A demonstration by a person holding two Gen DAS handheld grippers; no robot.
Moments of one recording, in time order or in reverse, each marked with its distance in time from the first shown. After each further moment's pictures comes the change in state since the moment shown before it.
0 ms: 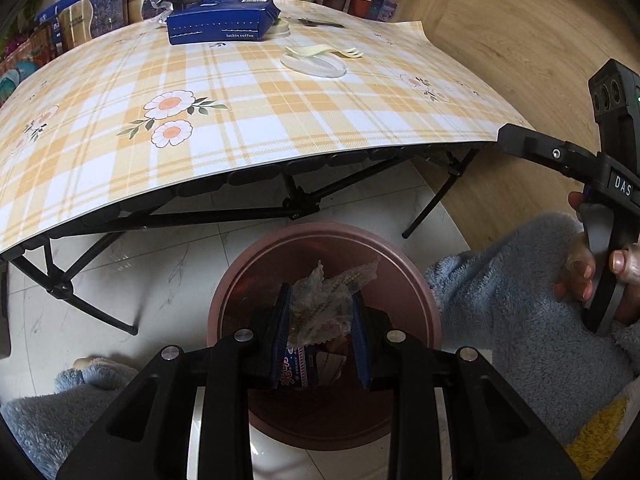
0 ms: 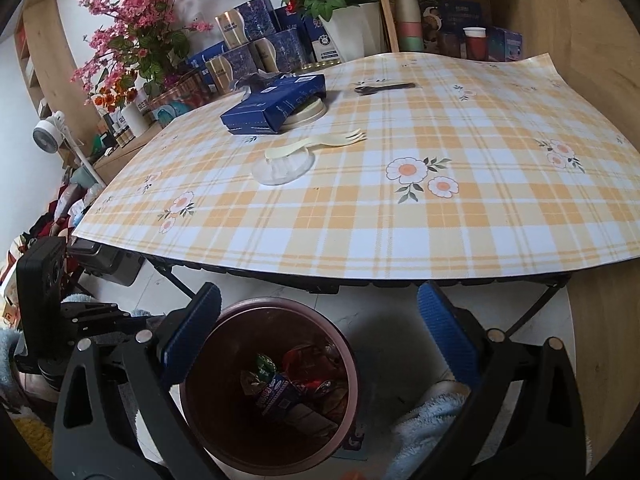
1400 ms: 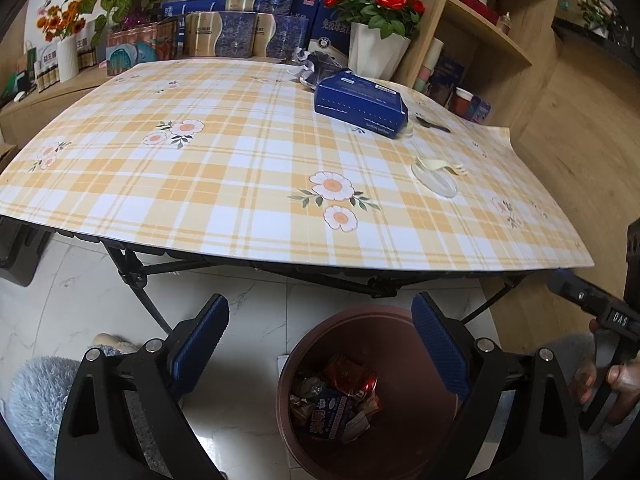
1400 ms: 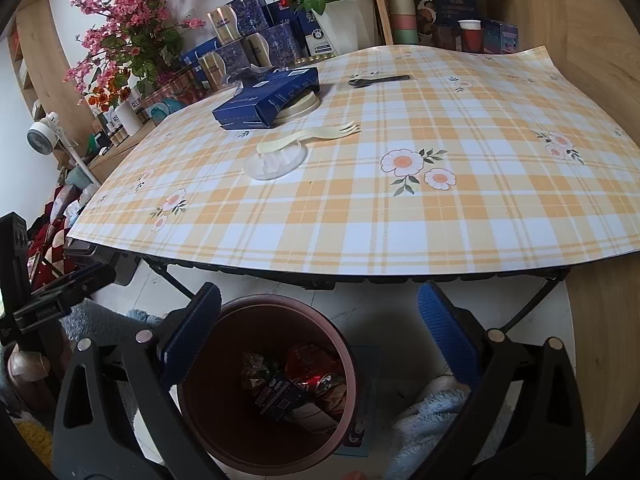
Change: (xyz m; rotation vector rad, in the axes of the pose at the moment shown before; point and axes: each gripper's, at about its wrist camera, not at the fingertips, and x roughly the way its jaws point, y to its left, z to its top) left arm -0.058 0.056 0.007 -0.307 -0.262 0.205; right arm 0.004 0.001 0.000 0.011 0.018 -0.017
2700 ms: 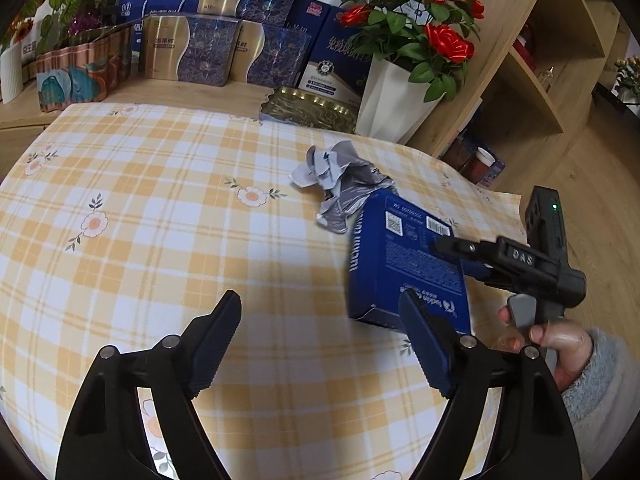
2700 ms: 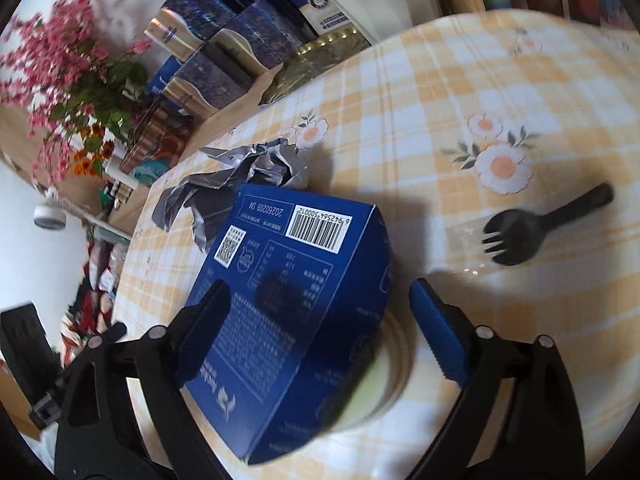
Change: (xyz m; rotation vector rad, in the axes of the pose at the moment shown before) left arm 0.128 0.058 0.243 -0.036 0.038 -0.141; right arm 0.250 0.004 0.268 0.228 0.188 0.209
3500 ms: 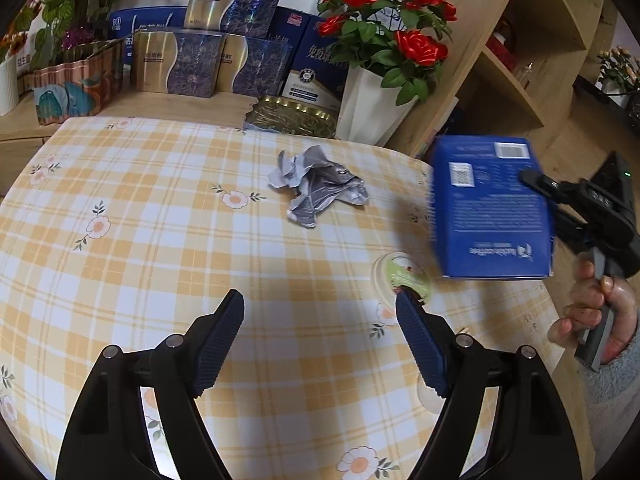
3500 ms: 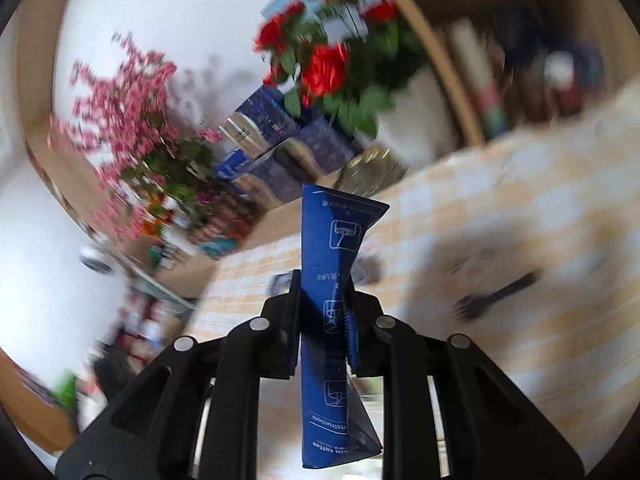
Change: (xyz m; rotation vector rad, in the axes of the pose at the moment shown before) left arm -0.034 -0.026 -0.006 0.030 -0.011 -0.028; right arm -0.169 0.033 0.010 -0.089 -0.322 0.092
